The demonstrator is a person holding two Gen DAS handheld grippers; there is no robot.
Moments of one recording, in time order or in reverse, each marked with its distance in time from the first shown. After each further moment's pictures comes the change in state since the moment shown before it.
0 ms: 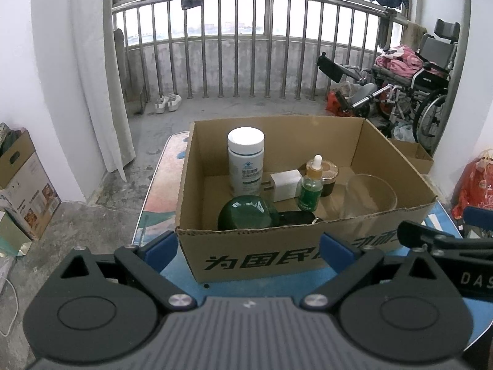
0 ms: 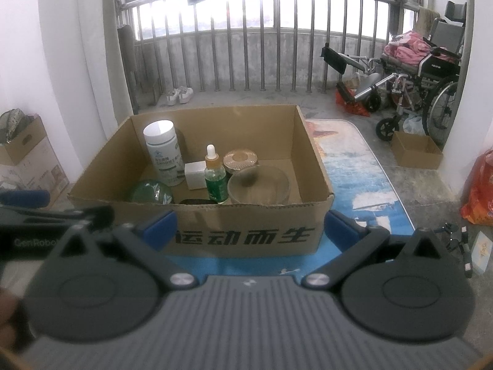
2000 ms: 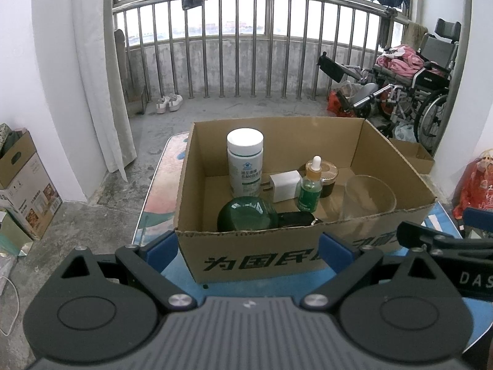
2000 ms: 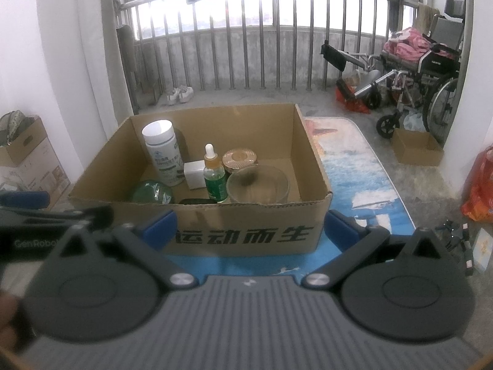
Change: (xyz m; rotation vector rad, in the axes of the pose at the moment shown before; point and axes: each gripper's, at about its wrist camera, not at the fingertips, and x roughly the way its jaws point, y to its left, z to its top) left arm 0.000 0.000 0.000 0.001 0.000 0.000; right arm 0.007 0.001 0.005 0.004 0.007 0.003
